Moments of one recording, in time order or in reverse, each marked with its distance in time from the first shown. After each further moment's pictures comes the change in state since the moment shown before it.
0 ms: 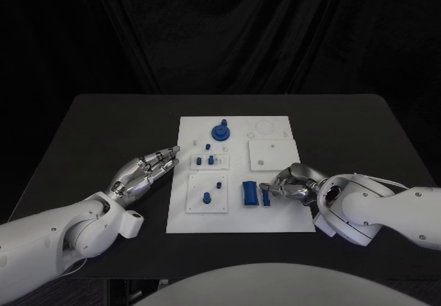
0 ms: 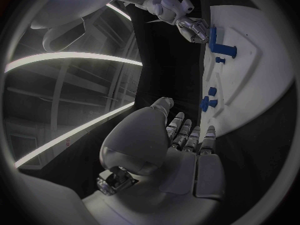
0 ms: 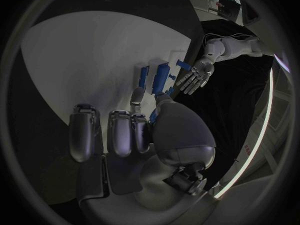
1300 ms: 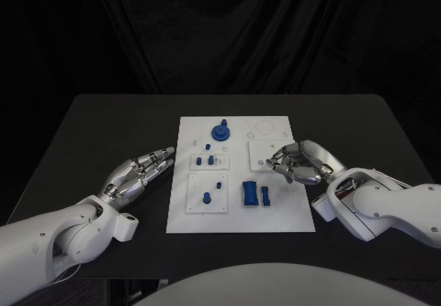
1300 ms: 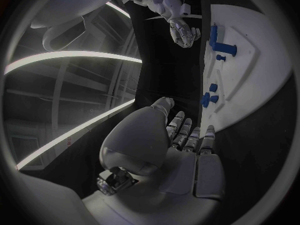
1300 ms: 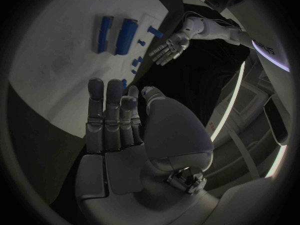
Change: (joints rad) left arm 0.001 -0.053 0.000 0.057 0.031 -0.032 0.000; left_hand 0.005 -0.011 0.027 0.014 0.014 0.028 0.005 0.000 0.003 0.015 -0.004 0.042 0.004 -0.002 -0.017 0.002 0.000 -0.023 0.009 -0.053 0.007 0.005; right arm 0.006 -0.051 0.001 -0.017 0.193 -0.219 0.585; right_hand 0.204 -0.006 0.120 -0.007 0.180 -0.043 0.082 -0.185 -0.199 -0.532 0.088 -0.661 -0.358 -0.366 0.098 -0.656 -0.676 0.134 -0.397 0.080 -0.875 -0.123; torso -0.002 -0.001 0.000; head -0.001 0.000
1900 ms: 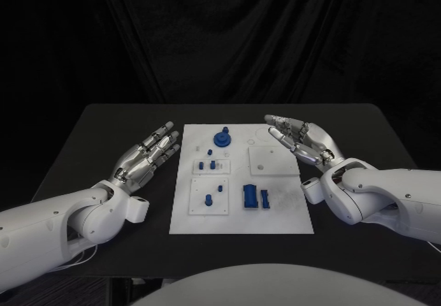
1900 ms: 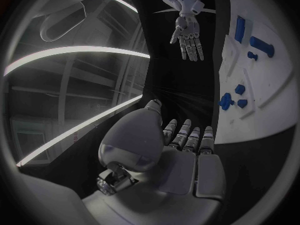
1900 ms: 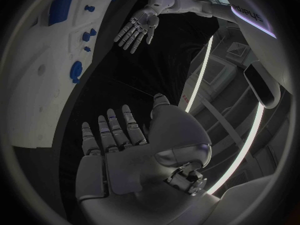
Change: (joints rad) left arm 0.045 0.042 0.000 -0.011 0.123 -0.015 0.000; left_hand -0.159 0.051 -0.204 0.128 -0.175 -0.244 -0.219 -0.019 -0.025 0.014 -0.063 -0.131 -0.010 -0.014 -0.026 -0.012 -0.004 -0.008 -0.015 -0.005 0.001 -0.017; right arm 0.018 0.128 0.000 -0.177 0.435 0.123 0.513; right_hand -0.179 0.105 -0.275 0.010 -0.213 -0.401 -0.071 -0.446 -0.628 -0.690 0.120 -0.559 -0.789 -0.913 0.171 -0.669 -0.585 -0.096 -0.982 0.220 -0.508 -1.033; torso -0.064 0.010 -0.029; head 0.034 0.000
